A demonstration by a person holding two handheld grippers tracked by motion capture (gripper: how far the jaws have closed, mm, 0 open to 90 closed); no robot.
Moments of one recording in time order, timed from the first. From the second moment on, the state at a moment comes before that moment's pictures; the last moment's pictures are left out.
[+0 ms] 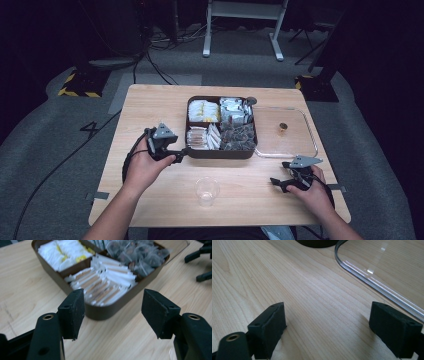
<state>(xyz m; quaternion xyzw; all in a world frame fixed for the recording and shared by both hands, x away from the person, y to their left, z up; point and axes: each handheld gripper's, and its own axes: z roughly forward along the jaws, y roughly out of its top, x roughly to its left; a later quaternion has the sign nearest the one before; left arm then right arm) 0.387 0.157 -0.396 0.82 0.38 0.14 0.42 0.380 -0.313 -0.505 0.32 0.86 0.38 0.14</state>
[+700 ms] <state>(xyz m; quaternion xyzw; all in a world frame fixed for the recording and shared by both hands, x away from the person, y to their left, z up) 0.487 0.118 -0.381 0.82 0.36 0.13 0.43 0.380 -0.313 -0.505 0.32 0.86 0.38 0.14</state>
